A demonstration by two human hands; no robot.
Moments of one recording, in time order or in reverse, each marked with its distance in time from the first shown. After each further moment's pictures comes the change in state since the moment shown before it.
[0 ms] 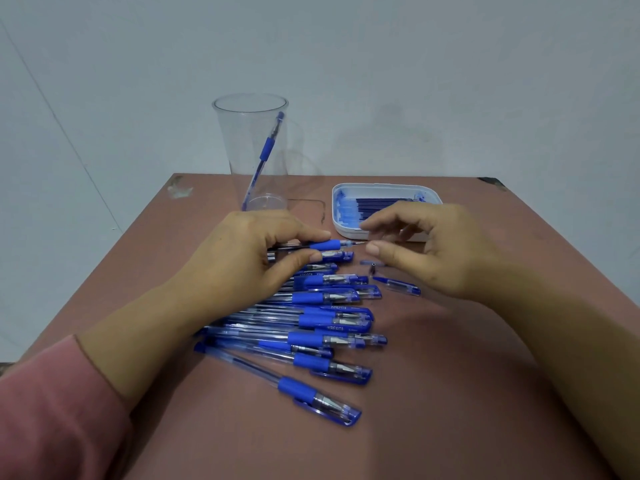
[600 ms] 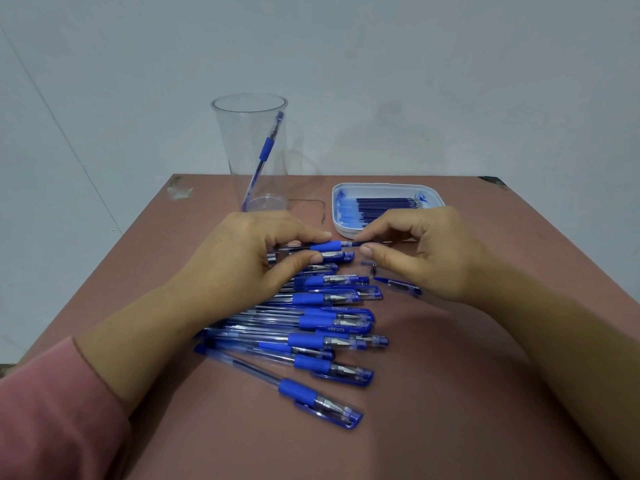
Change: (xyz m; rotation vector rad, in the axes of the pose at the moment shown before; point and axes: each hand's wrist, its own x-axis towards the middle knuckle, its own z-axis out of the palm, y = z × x) left_hand 0.000 -0.002 0.000 0.015 -0.009 0.029; right_hand 0.001 0.000 0.007 0.020 -0.042 -0.013
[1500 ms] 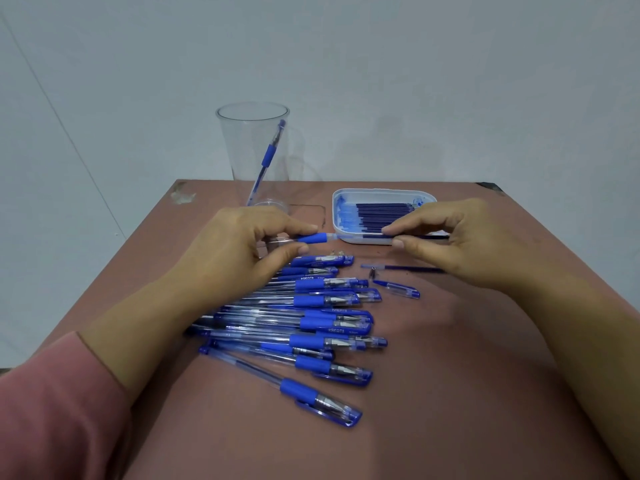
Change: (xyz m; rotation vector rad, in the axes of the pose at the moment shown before) left_hand -0.001 -0.012 -0.005 -0.002 0.035 -0.087; right_hand -0.004 0.011 -0.029 -0.028 0.041 -0.002
